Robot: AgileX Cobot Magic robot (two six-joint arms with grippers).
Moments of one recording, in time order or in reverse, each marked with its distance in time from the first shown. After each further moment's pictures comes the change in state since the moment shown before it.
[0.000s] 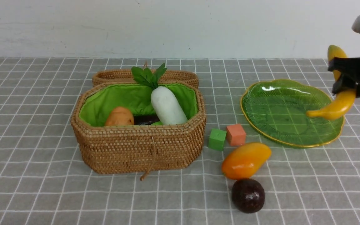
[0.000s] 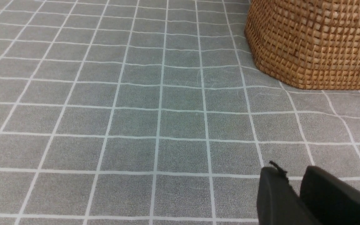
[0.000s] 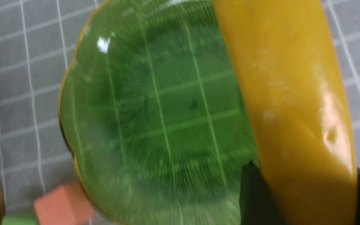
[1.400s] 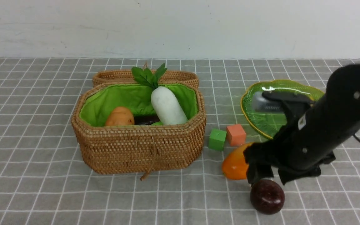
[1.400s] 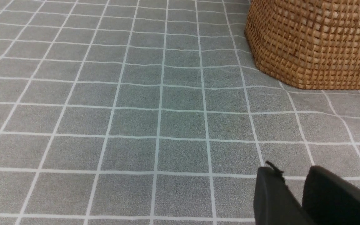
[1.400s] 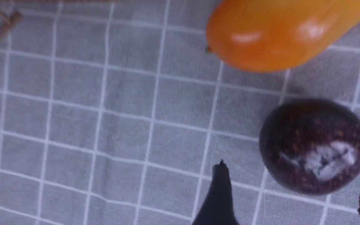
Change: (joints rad) right arm 0.512 -0.263 0.482 0.037 0.058 0.058; left arm 0.000 0.000 0.000 0.000 0.000 0.000
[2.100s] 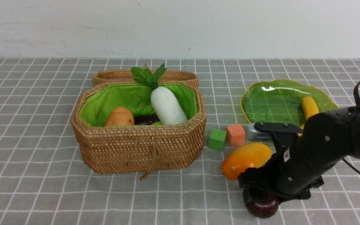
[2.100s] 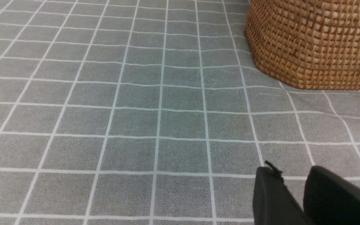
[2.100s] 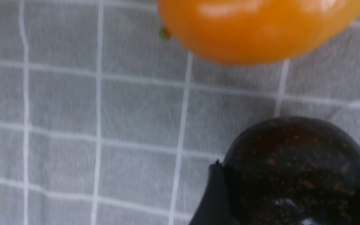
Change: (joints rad) right arm 0.005 0.100 0.111 -0.007 -0.194 0.030; left arm 0.000 0.000 0.000 0.000 0.000 0.000
